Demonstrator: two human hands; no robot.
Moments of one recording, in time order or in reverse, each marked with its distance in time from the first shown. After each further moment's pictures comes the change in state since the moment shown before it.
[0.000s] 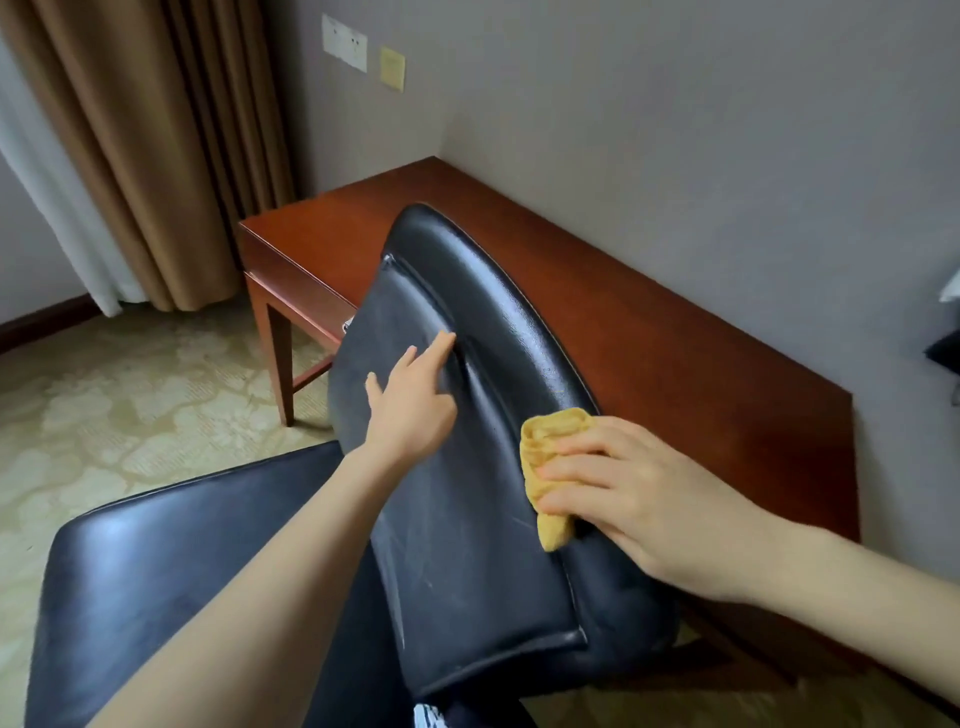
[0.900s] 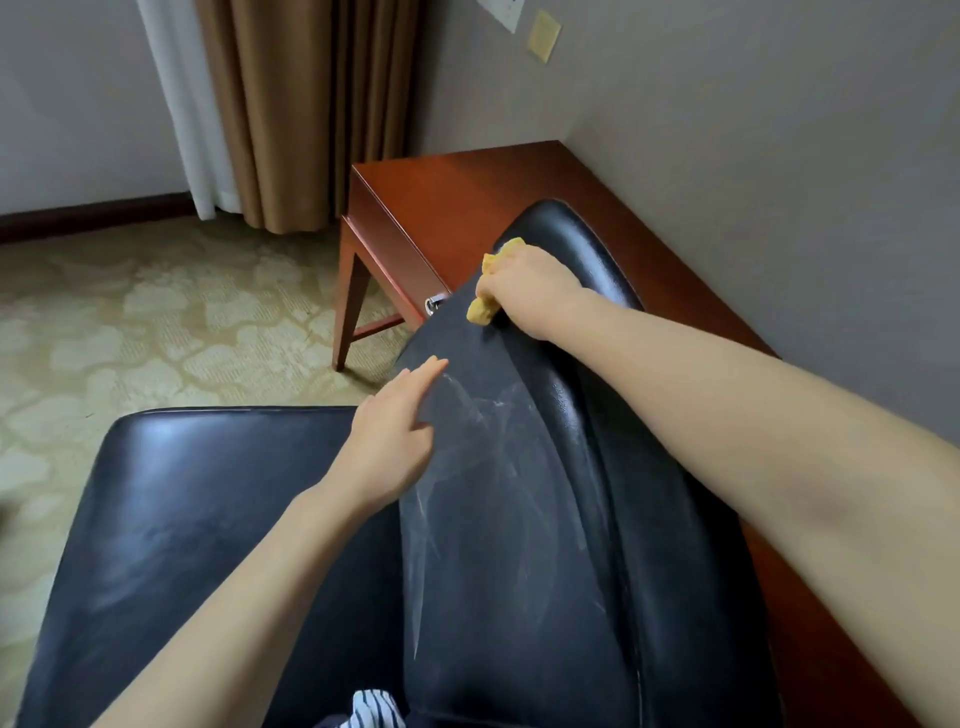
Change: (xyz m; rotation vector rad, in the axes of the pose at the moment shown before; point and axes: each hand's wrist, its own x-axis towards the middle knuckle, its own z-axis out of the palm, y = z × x) left_hand -0.015 -0.081 -0.035 -0.205 0.106 -0.100; right_hand 0.291 0.089 0.045 -0.416 -0.392 0.054
